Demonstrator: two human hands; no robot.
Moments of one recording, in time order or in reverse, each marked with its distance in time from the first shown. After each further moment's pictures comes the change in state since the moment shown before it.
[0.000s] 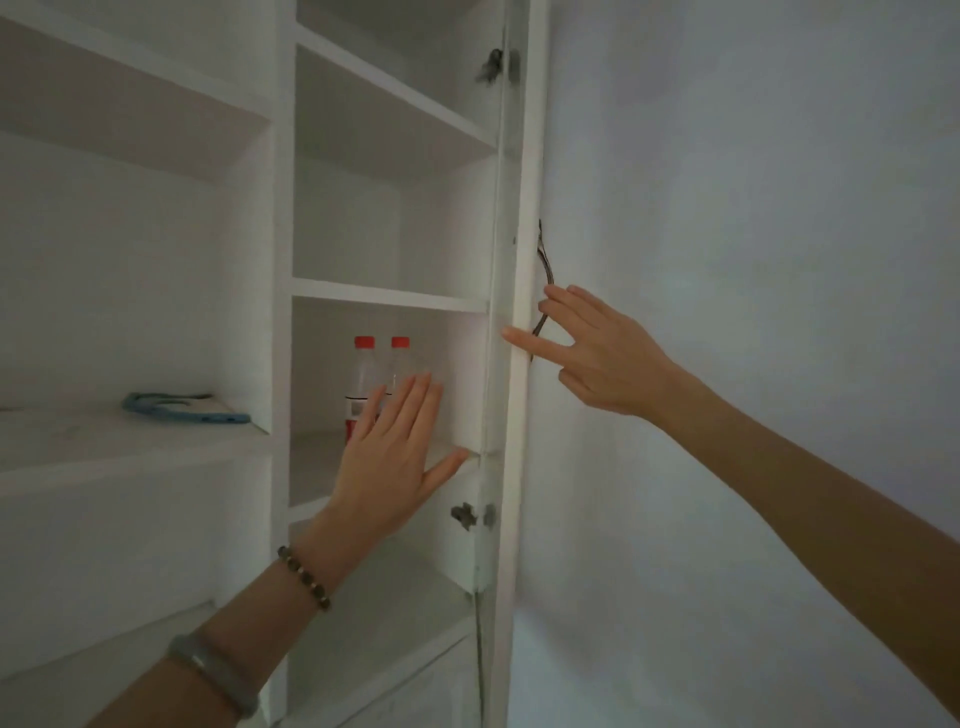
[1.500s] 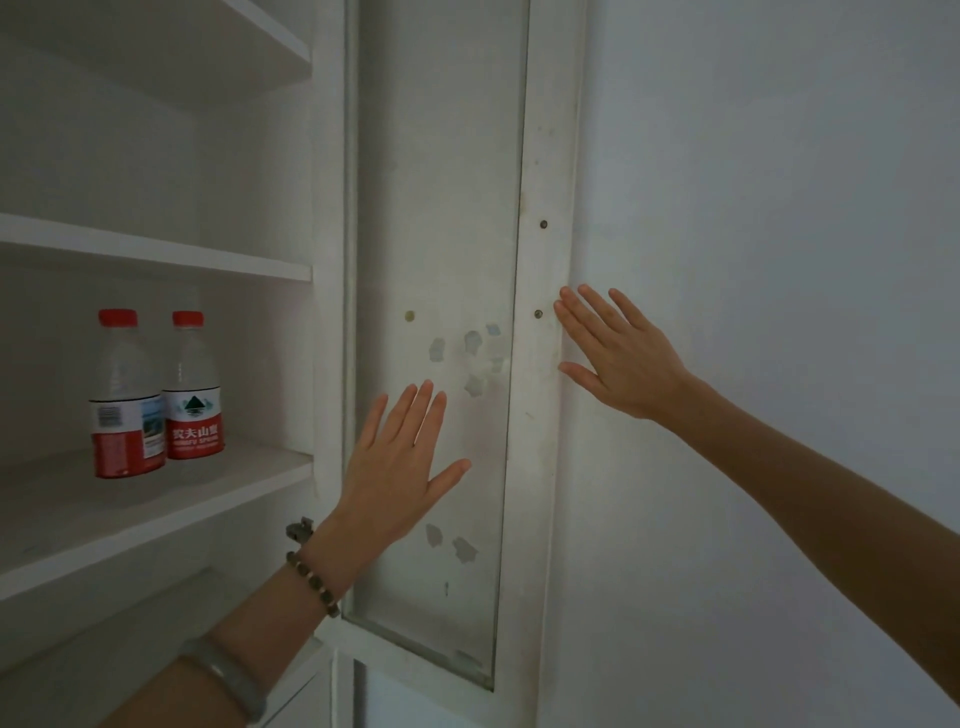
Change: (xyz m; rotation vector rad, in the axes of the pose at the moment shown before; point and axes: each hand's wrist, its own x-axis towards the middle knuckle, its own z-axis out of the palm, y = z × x) left_hand 0.080 0.145 0.128 -0.208 0.006 0.178; right_hand -0.155 0.090 0.069 -0.180 -0.478 0.393
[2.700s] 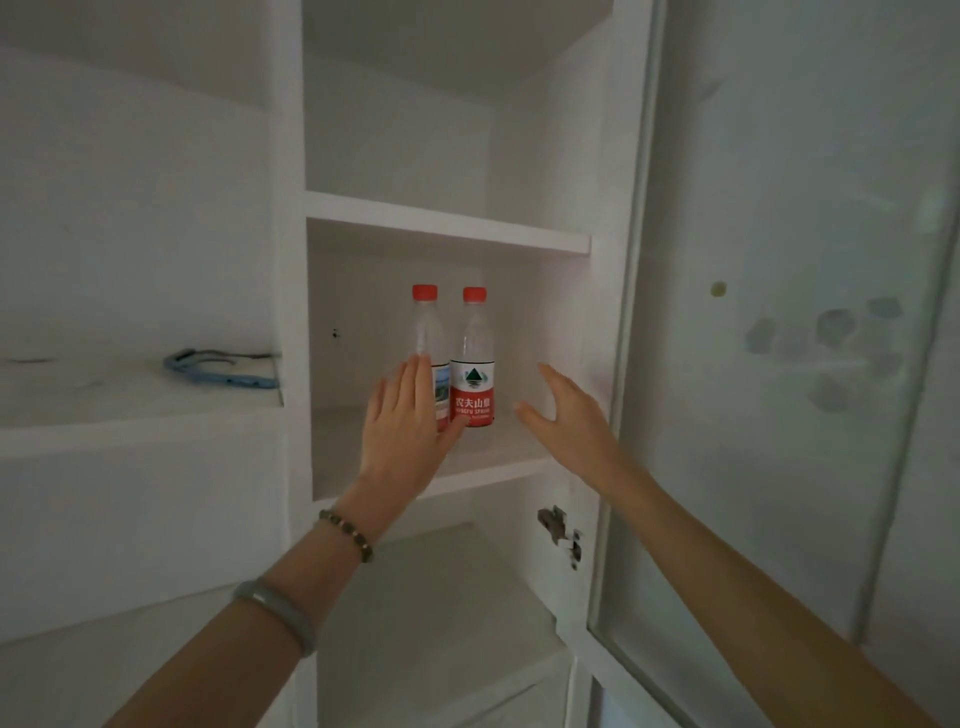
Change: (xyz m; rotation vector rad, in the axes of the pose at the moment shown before) left_hand -0.082 -0.207 -0.008 0.249 -0.066 -0.571; right_hand 0.147 -0.323 0.009 1.540 -0.047 0.044
